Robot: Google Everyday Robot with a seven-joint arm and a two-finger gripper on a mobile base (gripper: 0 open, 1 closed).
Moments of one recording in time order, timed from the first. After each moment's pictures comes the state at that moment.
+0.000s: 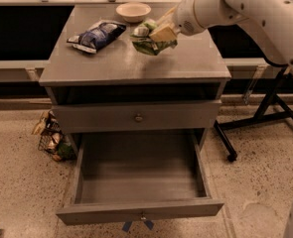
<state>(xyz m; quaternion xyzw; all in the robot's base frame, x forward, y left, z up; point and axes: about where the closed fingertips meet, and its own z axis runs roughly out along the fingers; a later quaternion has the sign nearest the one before) 0.738 -0.058 0.945 -0.53 0.69 0.10 0.48</state>
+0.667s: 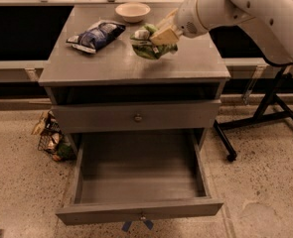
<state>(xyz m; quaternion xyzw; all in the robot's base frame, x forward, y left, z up) 0.714 -0.054 0.948 -0.53 0.69 0.12 0.47</state>
